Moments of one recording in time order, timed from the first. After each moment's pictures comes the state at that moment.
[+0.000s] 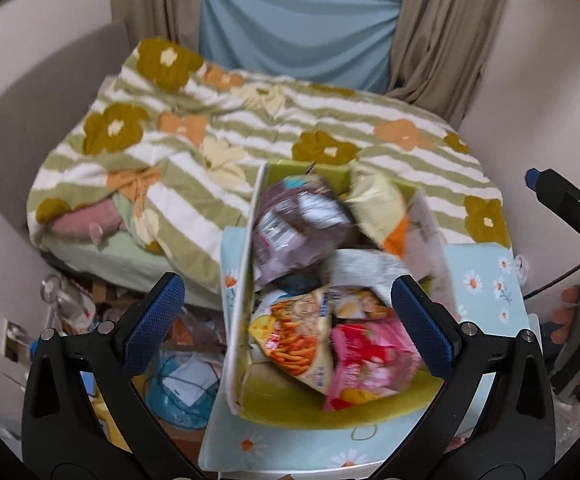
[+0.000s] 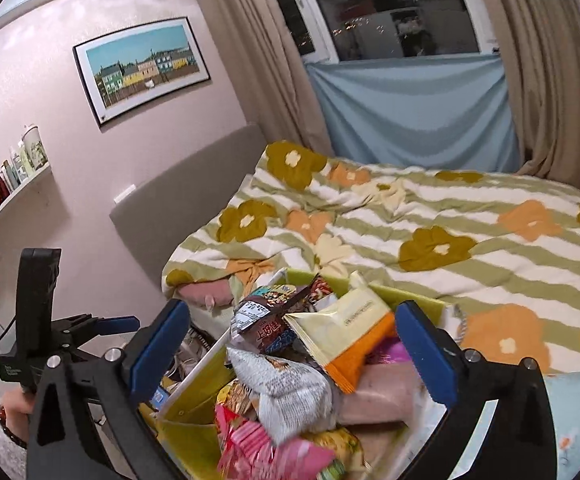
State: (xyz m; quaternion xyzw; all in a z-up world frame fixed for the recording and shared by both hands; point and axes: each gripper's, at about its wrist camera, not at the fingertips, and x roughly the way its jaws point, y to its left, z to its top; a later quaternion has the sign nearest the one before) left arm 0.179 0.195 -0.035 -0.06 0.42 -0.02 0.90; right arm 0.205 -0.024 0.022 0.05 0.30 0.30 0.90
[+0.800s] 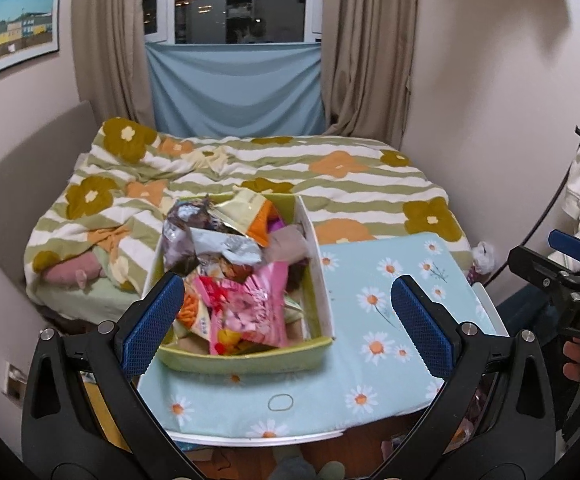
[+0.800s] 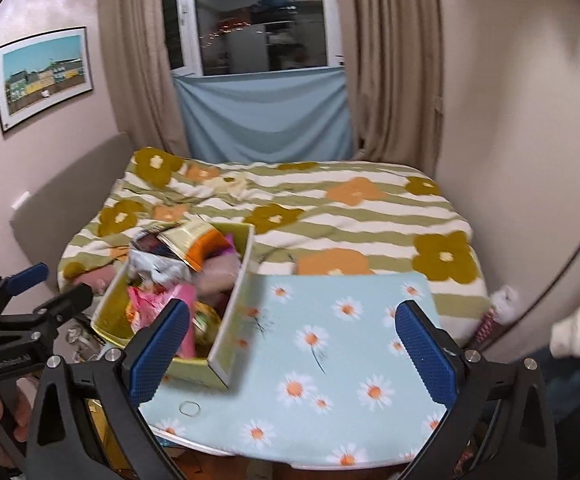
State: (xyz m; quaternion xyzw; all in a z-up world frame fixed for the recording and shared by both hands) left arm 0.022 0.051 0.016 0.00 0.32 -0.08 0.94; right arm 0.013 -0.146 0.048 0.02 0.33 0.03 0.94
